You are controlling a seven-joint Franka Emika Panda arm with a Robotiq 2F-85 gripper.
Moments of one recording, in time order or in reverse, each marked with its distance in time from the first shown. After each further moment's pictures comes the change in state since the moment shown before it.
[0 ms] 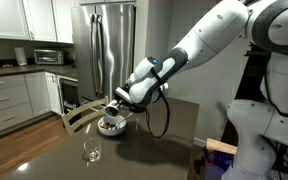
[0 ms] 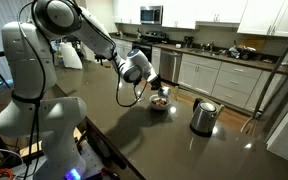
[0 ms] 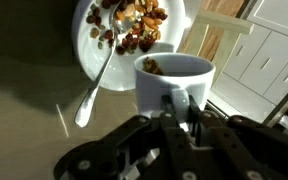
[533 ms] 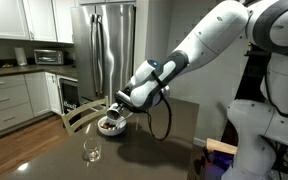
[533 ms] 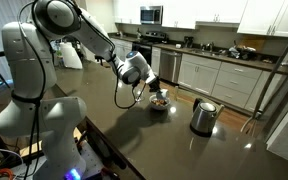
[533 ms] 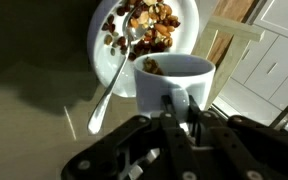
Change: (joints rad) arm 0.014 0.009 -0.001 -0.025 0.001 0.000 0.000
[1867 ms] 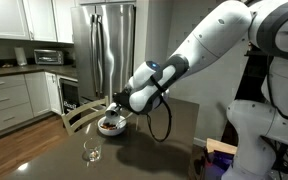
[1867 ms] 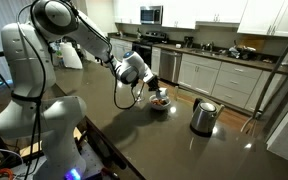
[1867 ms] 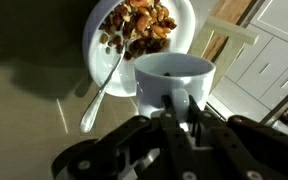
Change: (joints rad) arm 0.087 0.056 -0.061 -0.003 0.002 0.023 0.000
